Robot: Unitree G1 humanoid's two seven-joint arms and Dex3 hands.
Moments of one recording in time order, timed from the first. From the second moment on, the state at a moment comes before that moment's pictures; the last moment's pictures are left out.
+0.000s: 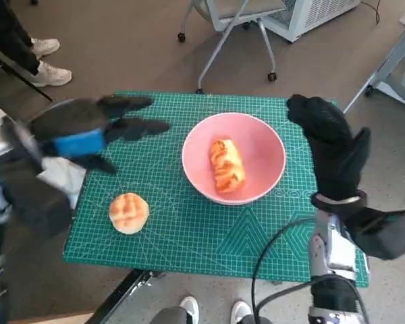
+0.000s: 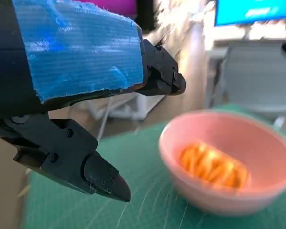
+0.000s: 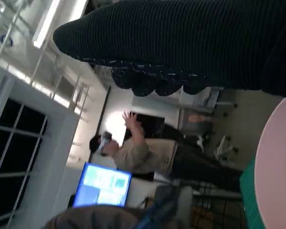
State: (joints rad) left arm -0.63 0.90 -0.08 0.24 0.18 -0.62 -0.73; right arm -0.49 -0.09 -0.15 0.34 0.36 -0.55 0.44
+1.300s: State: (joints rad) left arm -0.33 0.84 -0.09 0.22 0.23 -0.53 -0.68; right arm -0.51 -0.09 -0.16 0.39 0.38 -0.55 0.51
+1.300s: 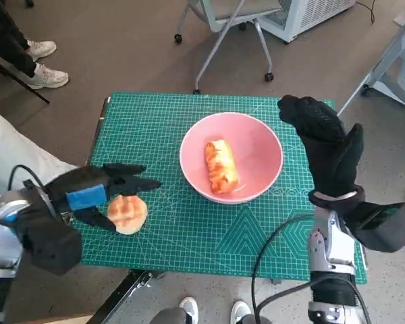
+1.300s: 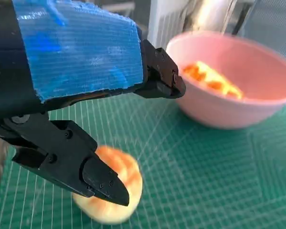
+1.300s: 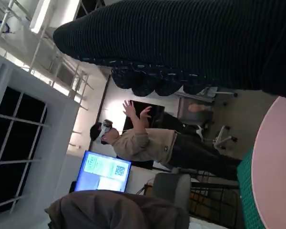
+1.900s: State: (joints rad) left arm -0.40 0.79 -0.22 0.41 0.32 -0.48 -0.70; right arm -0.51 -0.09 -0.16 0.37 0.38 -0.53 0.51
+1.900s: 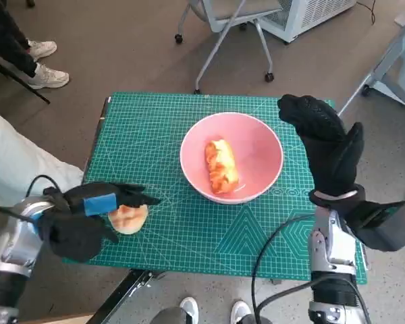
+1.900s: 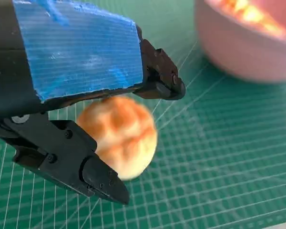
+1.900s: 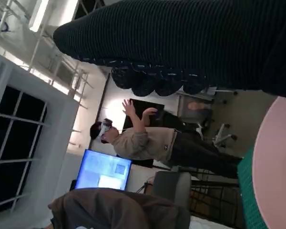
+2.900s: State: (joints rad) left arm -0.47 0.83 -0.10 0.27 0.16 -0.51 -0.70; right arm -0.51 -0.09 -0.18 0.37 0.39 -0.53 0.51
